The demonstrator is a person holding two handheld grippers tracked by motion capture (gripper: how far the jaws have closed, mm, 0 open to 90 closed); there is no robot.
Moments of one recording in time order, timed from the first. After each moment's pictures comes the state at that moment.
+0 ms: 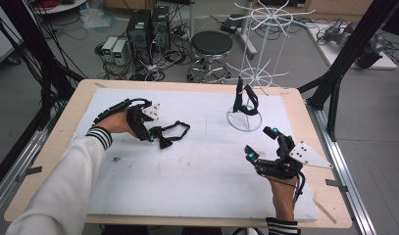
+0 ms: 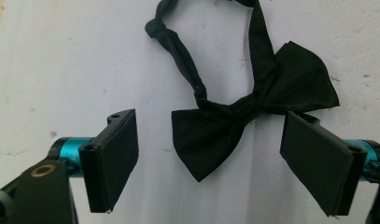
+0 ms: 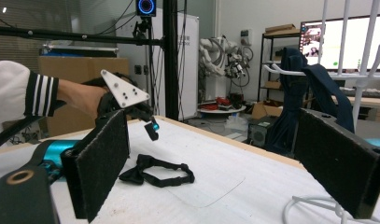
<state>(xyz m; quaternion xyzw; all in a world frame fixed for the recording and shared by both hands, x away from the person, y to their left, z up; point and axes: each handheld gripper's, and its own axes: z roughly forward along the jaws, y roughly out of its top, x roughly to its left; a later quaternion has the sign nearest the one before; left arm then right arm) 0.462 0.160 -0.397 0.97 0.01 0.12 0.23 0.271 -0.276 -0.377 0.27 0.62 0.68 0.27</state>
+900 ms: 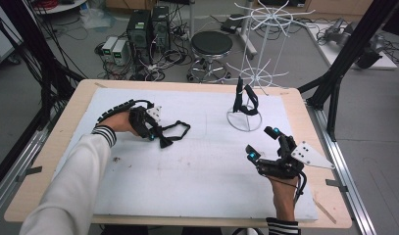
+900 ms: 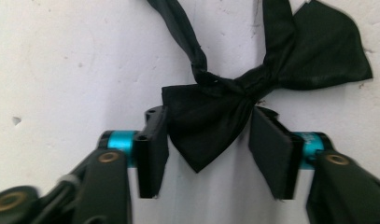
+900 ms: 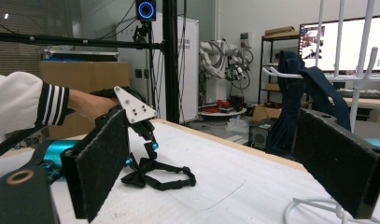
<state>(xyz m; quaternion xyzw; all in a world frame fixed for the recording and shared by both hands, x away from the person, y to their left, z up) 0.476 0.158 -0.411 0.98 0.01 0.09 0.19 0.271 -0.278 -0.376 0.27 0.62 0.69 0.27</state>
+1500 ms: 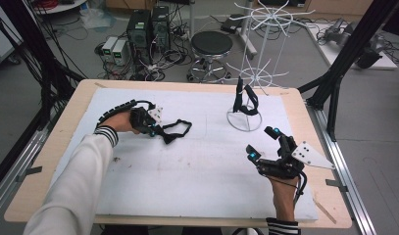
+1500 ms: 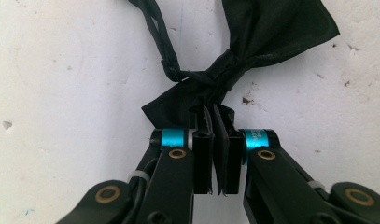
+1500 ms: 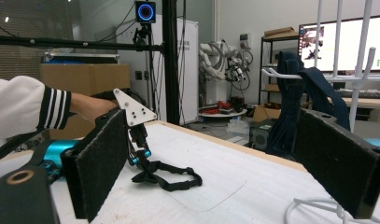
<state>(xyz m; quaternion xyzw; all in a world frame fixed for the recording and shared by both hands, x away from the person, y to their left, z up) 0.472 0.154 -0.410 0.98 0.00 0.09 0.18 0.270 -0.278 -0.376 0.27 0.61 0.69 0.27</state>
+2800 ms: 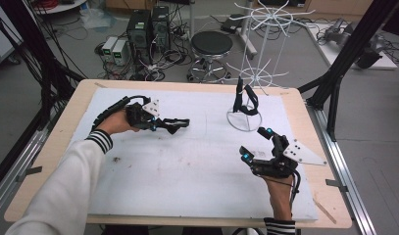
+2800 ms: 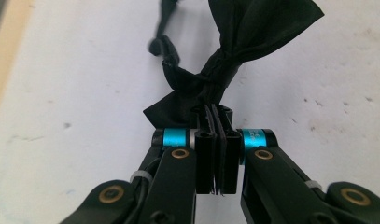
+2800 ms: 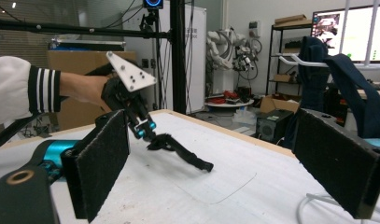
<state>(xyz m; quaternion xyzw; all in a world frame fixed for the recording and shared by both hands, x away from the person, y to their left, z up) 0.449 0.160 -0.373 0.95 0.07 0.13 0.27 0.275 -0.264 -0.377 0.26 0.64 0.68 0.26</state>
